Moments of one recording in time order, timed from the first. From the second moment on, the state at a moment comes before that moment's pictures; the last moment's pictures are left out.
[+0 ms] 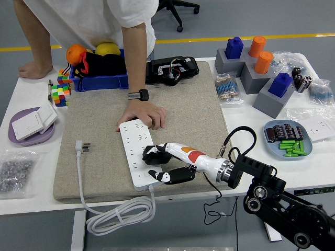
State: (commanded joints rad) left arm -0.11 0.02 -1.72 -0.18 1.94 -0.09 0.27; right arm 0.39 -0.15 0.68 1.41 -1.66 0.12 0.06
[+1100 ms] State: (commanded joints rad) left arm -0.12 0.02 -1.72 -0.18 1.94 -0.09 0.27; right arm 0.42 -0.13 0.63 1.42 -1.64 0.12 0.06
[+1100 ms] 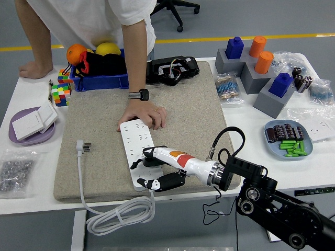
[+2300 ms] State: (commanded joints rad) left arm -0.12 0.02 -1.71 -0.18 1.94 -0.09 0.27; right arm 0.37 -0.22 1.03 1.73 -1.64 0.07 0.16
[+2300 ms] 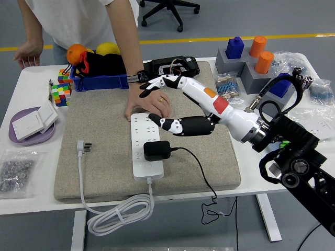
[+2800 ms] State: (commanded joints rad) left arm -0.15 0.01 -1.69 -0.18 1.94 -0.08 0.27; right arm 0.19 -0.24 1.35 1.70 -1.72 0.08 0.12
